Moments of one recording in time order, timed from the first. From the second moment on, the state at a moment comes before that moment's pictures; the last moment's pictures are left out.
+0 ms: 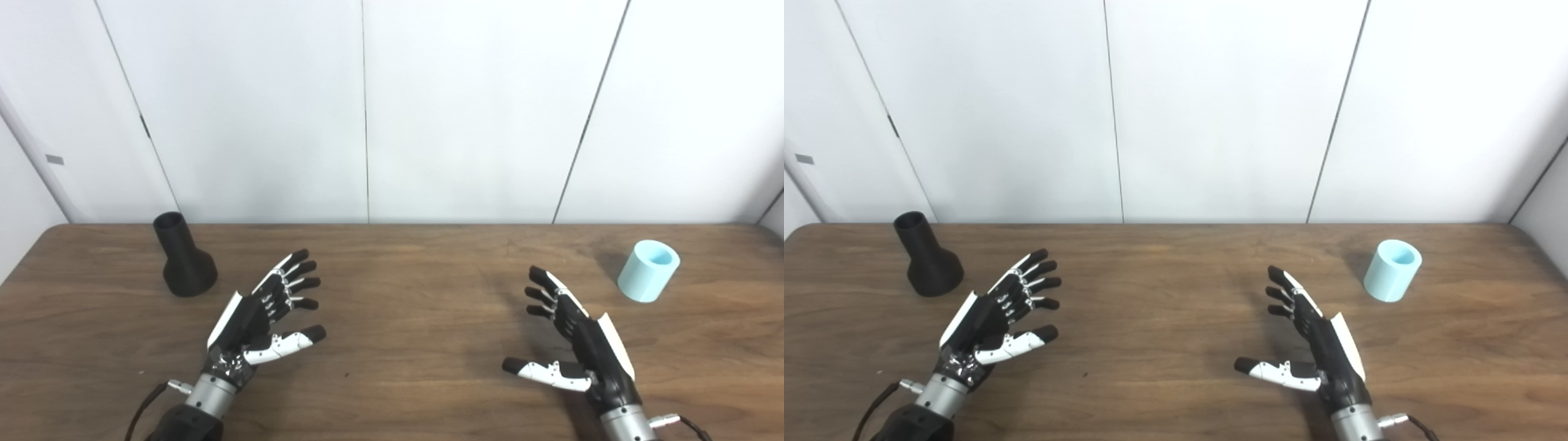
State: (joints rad) left arm -0.20 0.22 0.02 0.18 -0.14 -0.28 -0.32; right arm -0.06 -0.16 -0.02 0.03 -0.13 -0.28 0.05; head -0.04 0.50
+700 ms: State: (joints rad) left arm -0.20 0.21 0.02 0.20 -0.11 -0.33 -0.29; right arm -0.06 -0.17 -0.03 0.03 -0.09 -0.28 0.06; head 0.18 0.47
